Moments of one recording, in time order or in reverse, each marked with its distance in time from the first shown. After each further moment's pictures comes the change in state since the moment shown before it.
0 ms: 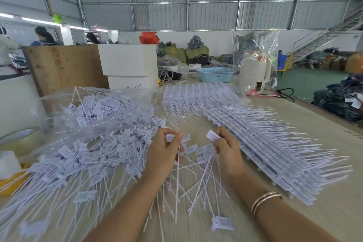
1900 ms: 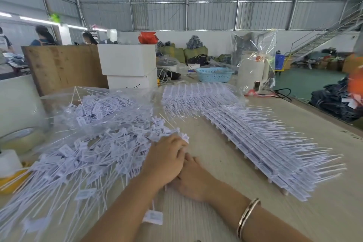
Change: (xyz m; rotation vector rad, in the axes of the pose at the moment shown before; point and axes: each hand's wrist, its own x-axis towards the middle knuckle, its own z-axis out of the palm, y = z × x) left_hand 0.002 -0.006 -0.003 0.936 -0.238 0.331; right_hand -0.037 -0.011 0.049 -0.998 -0.742 -0.267
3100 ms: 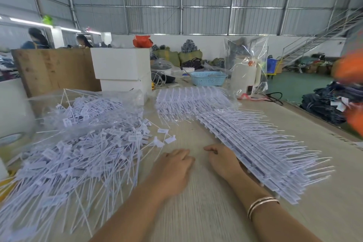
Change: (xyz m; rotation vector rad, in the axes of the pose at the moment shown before) left_hand -0.001 0.011 0.019 0.203 -0.211 0.198; right_hand -0.010 0.086 -0.024 0.472 0.336 0.564
